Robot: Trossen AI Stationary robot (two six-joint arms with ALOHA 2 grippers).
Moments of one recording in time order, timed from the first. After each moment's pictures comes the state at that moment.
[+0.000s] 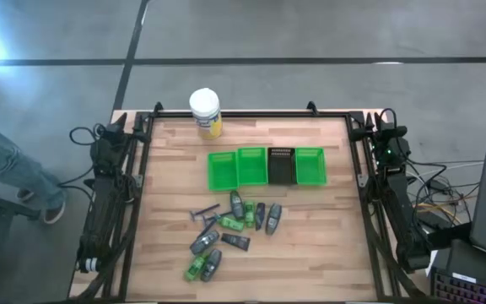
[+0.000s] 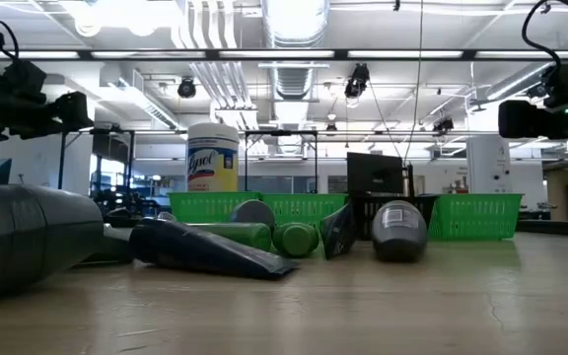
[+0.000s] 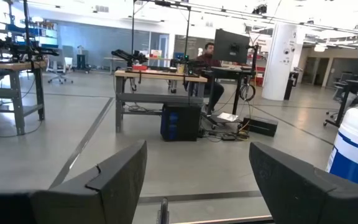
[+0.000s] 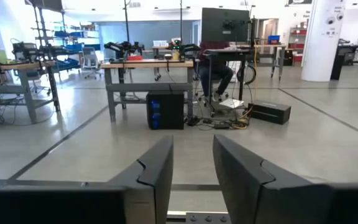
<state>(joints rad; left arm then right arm) 1.48 0.01 0.01 0.10 0.10 -0.08 -1.42 0.04 0.01 0.10 0.08 0.03</state>
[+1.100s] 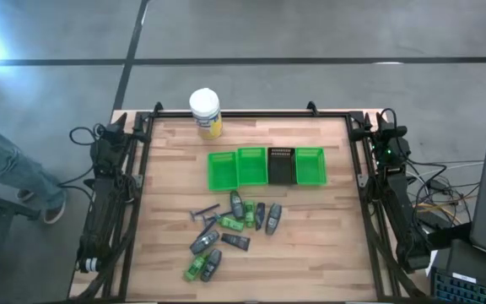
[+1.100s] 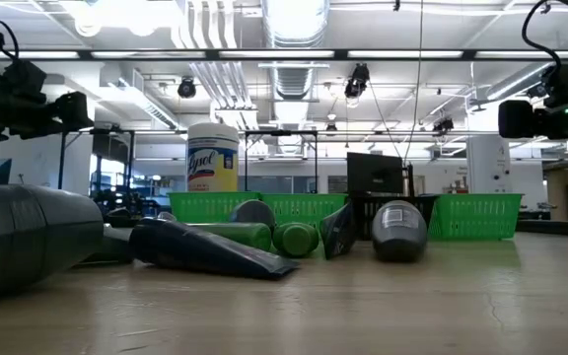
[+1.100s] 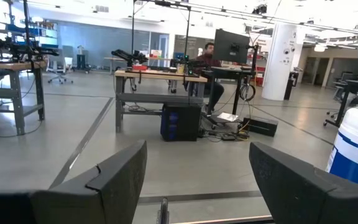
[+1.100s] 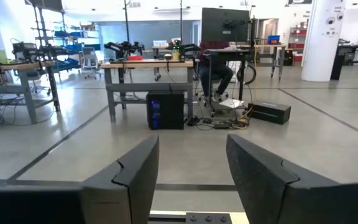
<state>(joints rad) 1.48 0.01 0.01 0.10 0.10 -0.08 -1.42 0.04 0.01 0.10 0.08 0.03</state>
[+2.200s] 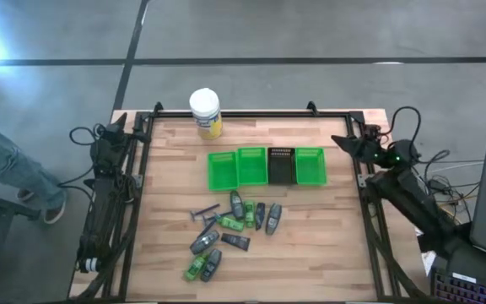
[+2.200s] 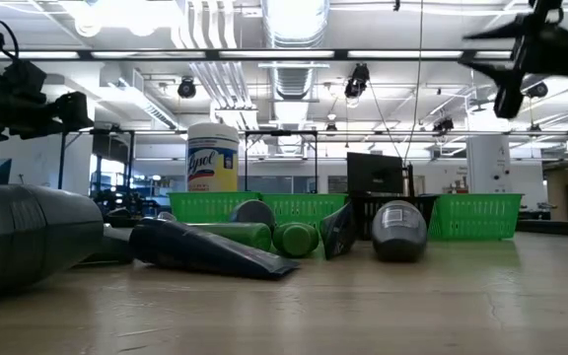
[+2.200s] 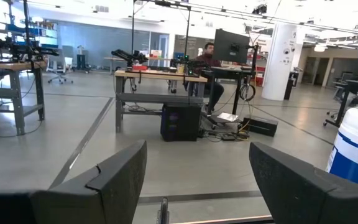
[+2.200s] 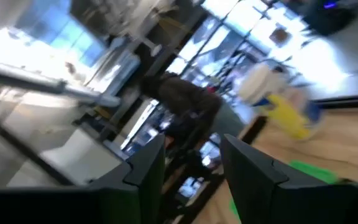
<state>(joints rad) 1.48 0.01 0.01 0.10 0.10 -0.08 -0.89 0.10 0.18 0.23 -0.60 1.14</state>
